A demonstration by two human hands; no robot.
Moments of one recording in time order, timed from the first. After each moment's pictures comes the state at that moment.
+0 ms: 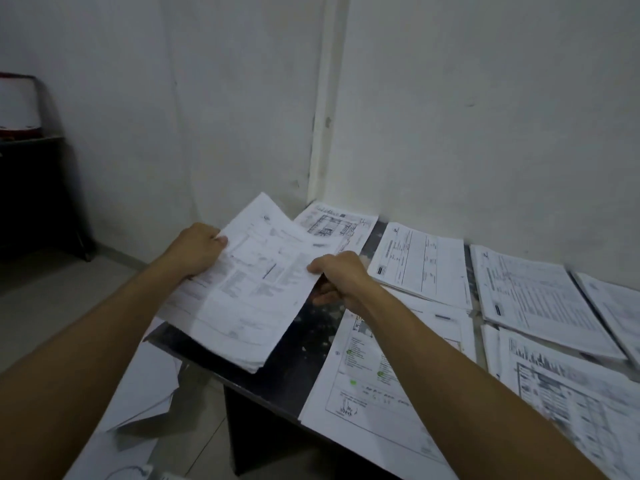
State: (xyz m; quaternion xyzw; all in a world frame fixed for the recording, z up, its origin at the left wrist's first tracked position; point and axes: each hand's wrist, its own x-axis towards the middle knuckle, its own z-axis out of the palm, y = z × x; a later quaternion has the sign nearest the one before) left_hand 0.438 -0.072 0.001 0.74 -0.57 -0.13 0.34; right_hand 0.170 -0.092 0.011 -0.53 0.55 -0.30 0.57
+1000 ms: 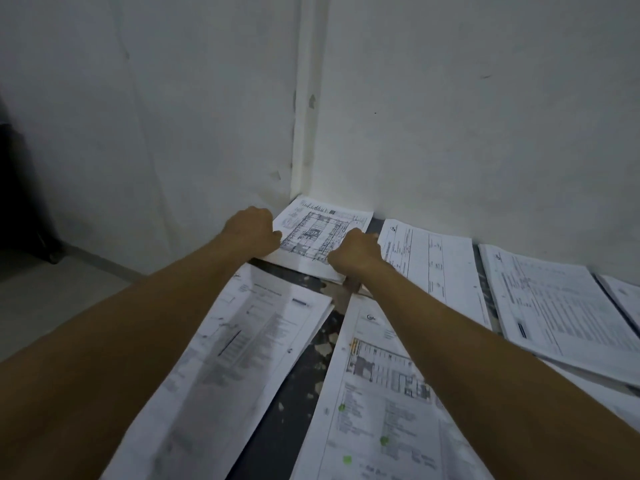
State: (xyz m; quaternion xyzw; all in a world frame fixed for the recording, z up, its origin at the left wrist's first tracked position) left_hand 0.358 -0.236 -0.011 0.74 -0.66 0.01 0.12; right_hand 0.151 -0.223 -0.005 -0.71 0.65 -0.19 0.19
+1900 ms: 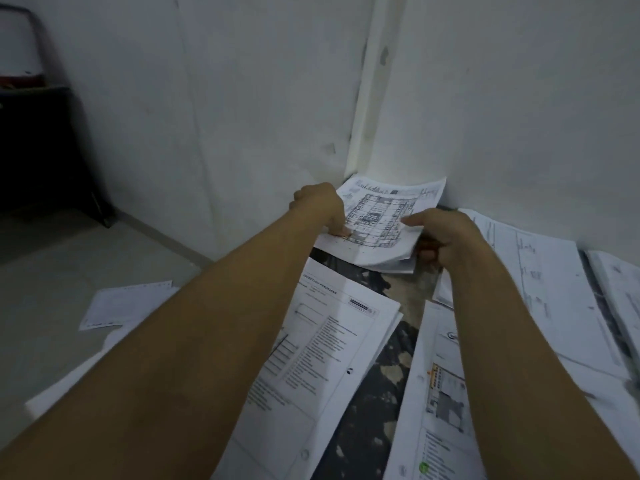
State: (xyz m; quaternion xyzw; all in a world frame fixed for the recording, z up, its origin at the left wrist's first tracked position) left_hand 0.344 -0.303 -0.022 0.81 -0.56 -0.15 0.08; right_hand 0.148 -0.286 -0.019 -0.43 0.63 -0.40 0.51
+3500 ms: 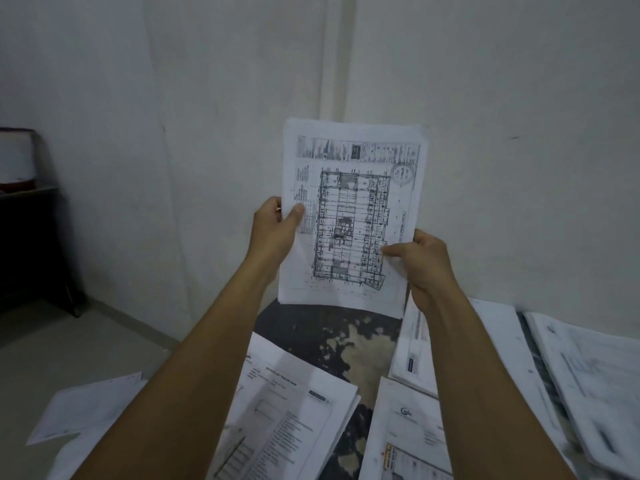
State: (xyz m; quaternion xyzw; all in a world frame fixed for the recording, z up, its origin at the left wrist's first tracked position) left_hand 0.343 -0.260 0.067 0.52 -0.48 -0.22 0.66; right_hand 0.120 -0.284 0.059 -0.50 0.44 -0.58 0.47
